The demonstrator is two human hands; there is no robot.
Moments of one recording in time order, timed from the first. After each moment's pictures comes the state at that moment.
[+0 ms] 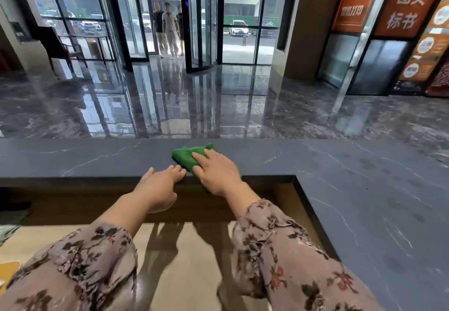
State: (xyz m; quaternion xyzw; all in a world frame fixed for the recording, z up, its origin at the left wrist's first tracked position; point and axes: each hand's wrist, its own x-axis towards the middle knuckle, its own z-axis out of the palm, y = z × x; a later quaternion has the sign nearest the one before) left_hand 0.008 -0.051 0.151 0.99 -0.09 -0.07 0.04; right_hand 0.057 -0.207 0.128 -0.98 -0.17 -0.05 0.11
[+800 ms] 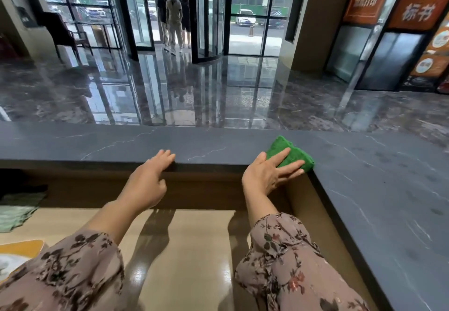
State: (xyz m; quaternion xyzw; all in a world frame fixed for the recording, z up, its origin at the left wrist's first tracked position) left_hand -0.012 0.001 0.124 0.96 -0.05 0.09 0.25; right_hand 0.037 -0.221 0.097 -0.79 0.35 -0.24 0.44
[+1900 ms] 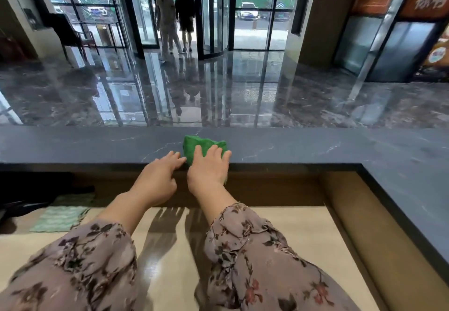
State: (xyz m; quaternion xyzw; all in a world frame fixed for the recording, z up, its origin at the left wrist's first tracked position) left_hand -0.005 0.123 0.142 0.98 -0.10 0.04 0.19; right_hand 0.026 0.004 0.132 -1.00 -0.02 -0.01 0.02
